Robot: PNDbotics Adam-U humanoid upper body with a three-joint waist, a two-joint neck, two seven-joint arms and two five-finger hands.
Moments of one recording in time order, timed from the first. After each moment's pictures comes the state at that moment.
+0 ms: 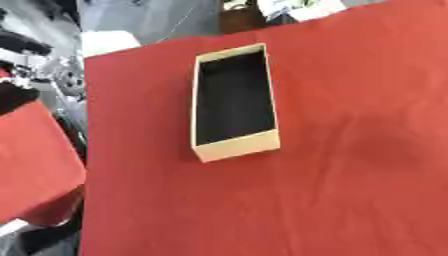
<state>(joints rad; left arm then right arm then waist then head) 0.12 0.42 0.35 -1.99 0.28 -0.42 0.31 -0.47 -0.93 -0.01 -1.87 0.22 -0.17 0.76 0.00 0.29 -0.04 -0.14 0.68</state>
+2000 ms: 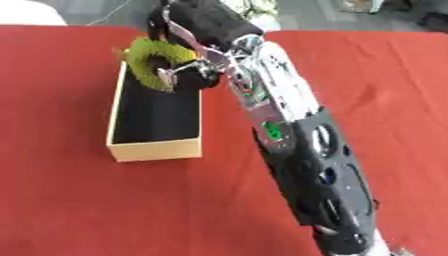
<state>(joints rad) 0.07 0.40 0.34 -1.99 0.31 -0.40 0.26 -0.89 -0.09 0.22 -1.66 1.14 -0.04 0.48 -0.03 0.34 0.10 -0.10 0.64</state>
